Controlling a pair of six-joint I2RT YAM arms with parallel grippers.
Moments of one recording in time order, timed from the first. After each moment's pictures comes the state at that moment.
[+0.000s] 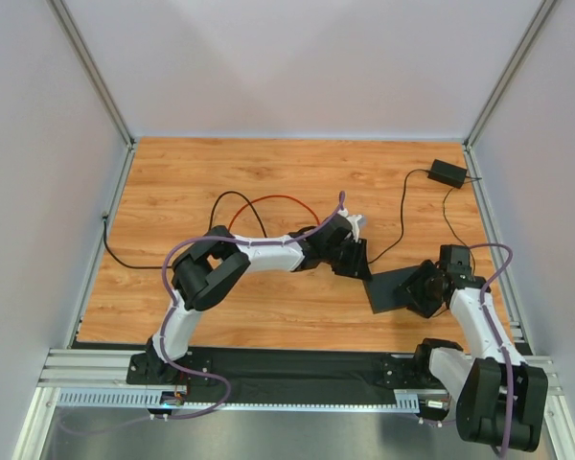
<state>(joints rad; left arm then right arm) -0.99 2.11 1.36 0.07 0.33 -0.75 -0.15 0.96 0.45 -0.66 -0.19 0.74</state>
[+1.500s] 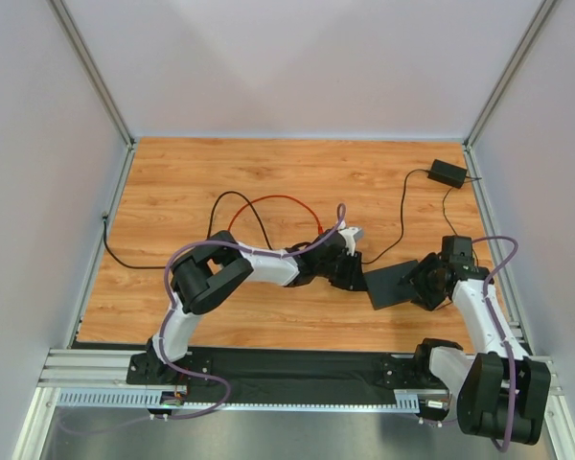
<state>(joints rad) -1.02 2.08 1.19 0.28 0.28 -0.70 -0.15 0.99 0.55 -0.73 -0.14 0.77</state>
